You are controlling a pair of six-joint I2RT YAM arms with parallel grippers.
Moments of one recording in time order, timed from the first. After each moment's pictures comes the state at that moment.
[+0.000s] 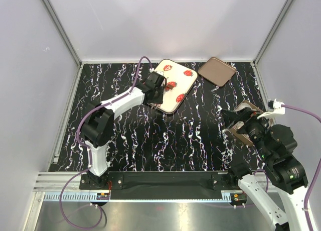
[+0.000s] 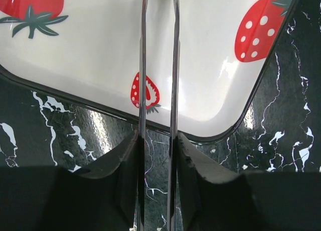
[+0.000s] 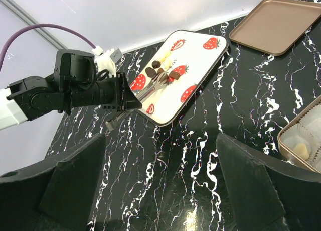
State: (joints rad) left arm -0.60 1.93 1.48 -0.48 -0.16 -0.41; right arm 0.37 0.42 0.99 -0.67 0.12 0.51
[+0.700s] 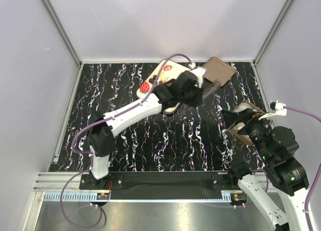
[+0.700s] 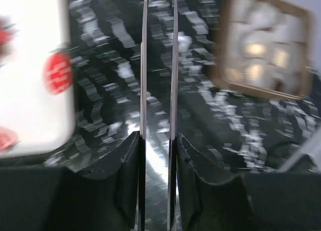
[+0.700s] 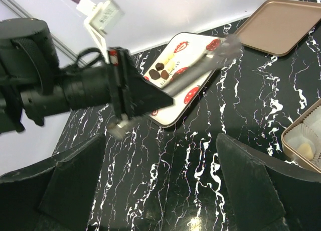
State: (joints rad) left arm -0.91 1.88 1.79 -0.53 -0.05 -0.39; right arm 0.37 0.41 0.99 -0.67 0.11 0.53
